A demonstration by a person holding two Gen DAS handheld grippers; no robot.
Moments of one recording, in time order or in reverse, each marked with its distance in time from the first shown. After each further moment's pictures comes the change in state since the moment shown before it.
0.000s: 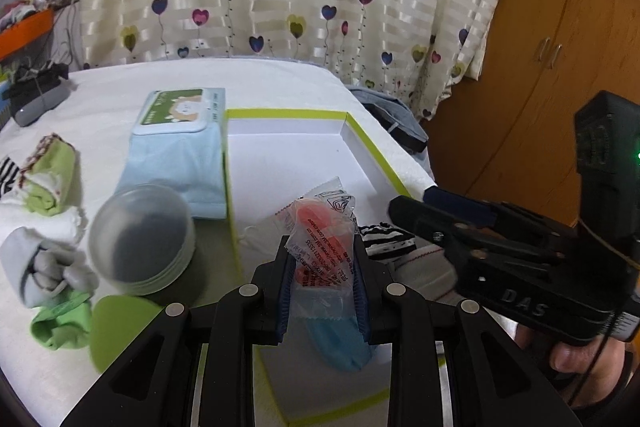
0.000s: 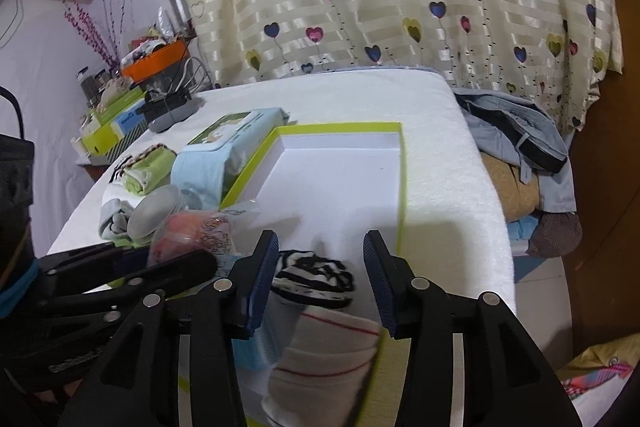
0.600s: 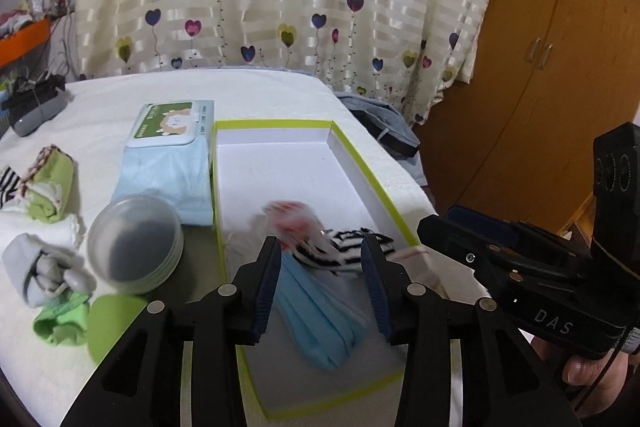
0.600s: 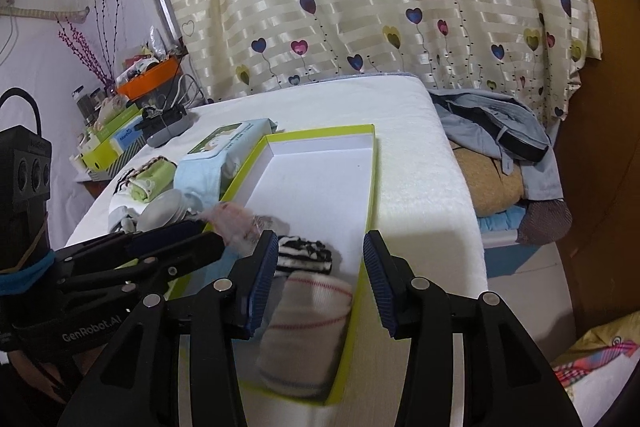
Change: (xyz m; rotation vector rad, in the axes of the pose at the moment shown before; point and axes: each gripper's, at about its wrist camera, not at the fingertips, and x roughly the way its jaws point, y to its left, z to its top) left arm -0.017 -0.013 0.000 0.017 -0.036 -0.013; right arm -0.036 -0.008 -0.013 0.048 -0.040 -0.016
